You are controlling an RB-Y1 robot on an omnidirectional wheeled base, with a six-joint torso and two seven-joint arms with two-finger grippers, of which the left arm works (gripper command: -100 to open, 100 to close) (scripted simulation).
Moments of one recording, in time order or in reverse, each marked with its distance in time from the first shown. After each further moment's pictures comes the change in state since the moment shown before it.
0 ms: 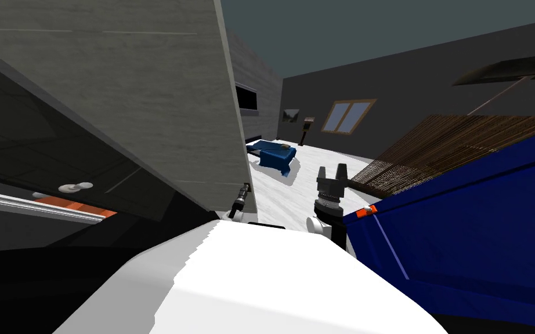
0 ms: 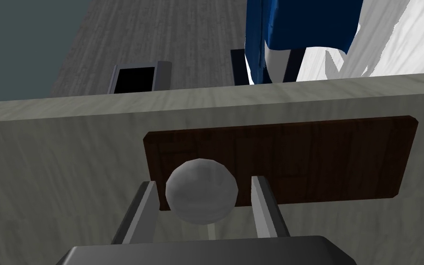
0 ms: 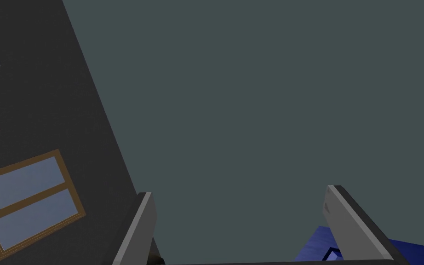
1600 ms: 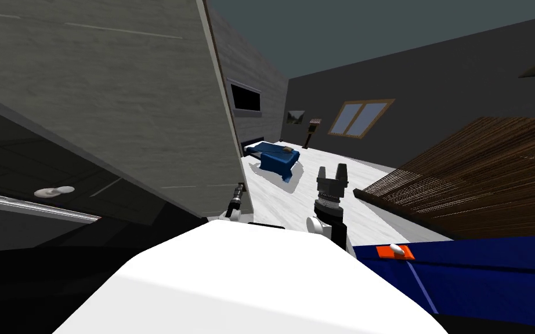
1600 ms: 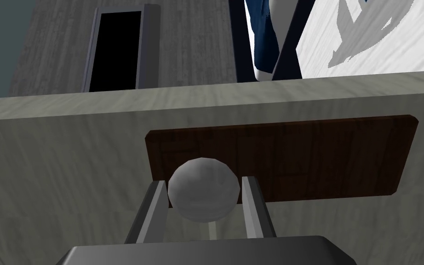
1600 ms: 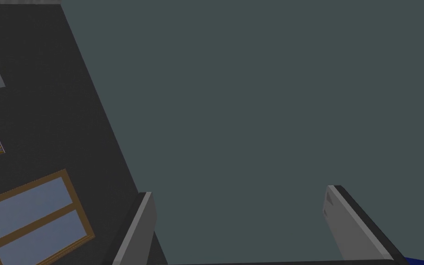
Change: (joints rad) arm -0.005 0.012 0.104 0.008 0.061 0.024 -0.043
